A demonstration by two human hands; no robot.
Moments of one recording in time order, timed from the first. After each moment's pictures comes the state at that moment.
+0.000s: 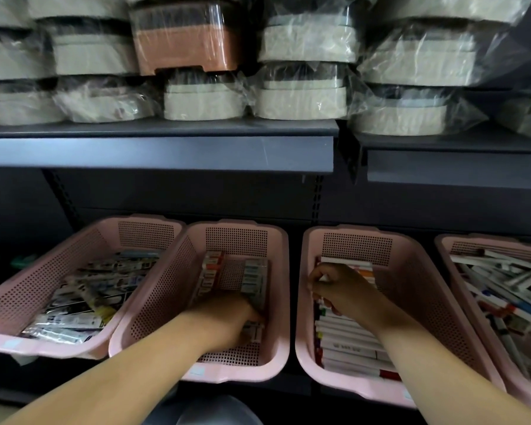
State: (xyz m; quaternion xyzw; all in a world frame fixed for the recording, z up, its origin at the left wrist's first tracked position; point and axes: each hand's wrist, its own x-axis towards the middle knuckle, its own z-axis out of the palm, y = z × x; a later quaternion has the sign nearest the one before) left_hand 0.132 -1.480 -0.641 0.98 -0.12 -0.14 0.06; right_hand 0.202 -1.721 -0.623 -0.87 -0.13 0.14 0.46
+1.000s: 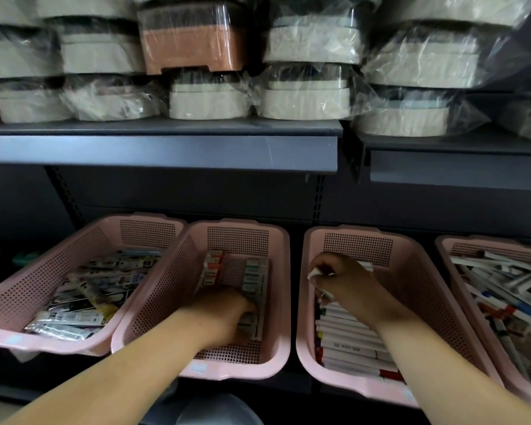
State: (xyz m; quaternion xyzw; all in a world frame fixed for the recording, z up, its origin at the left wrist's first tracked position) left_hand 0.134 -1.472 -0.640 0.99 -0.09 -0.13 0.04; right_hand 0.196 -1.722 -0.611 -0.84 -0.16 0.10 0.51
